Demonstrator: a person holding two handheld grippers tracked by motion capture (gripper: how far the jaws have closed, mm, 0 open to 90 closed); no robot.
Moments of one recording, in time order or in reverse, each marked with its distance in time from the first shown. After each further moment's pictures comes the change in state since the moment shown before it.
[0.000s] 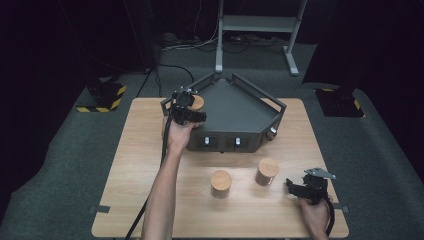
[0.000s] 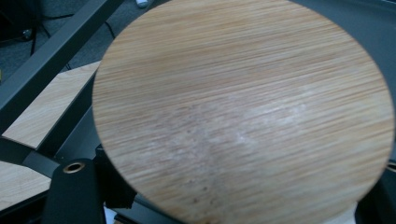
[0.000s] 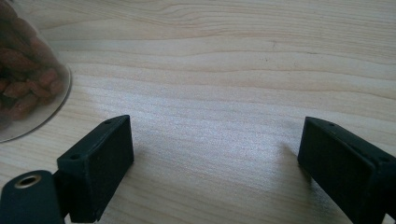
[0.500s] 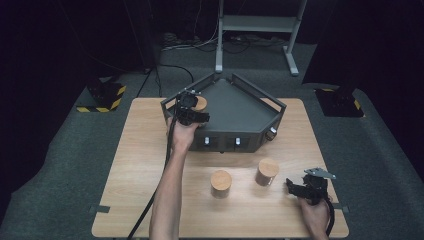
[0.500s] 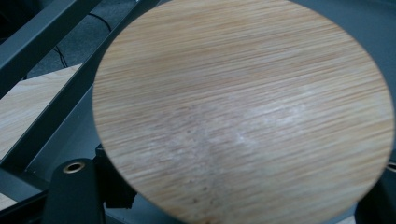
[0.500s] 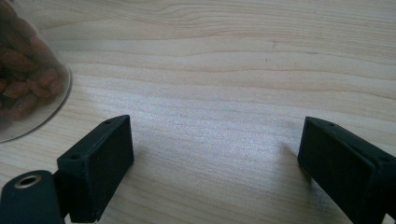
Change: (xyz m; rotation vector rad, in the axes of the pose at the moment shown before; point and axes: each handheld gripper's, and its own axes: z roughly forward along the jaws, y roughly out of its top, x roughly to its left) left arm -0.005 -0.002 0.021 -0.004 0.000 -0.007; right arm 0.000 0.000 0.000 0.000 0.000 0.000
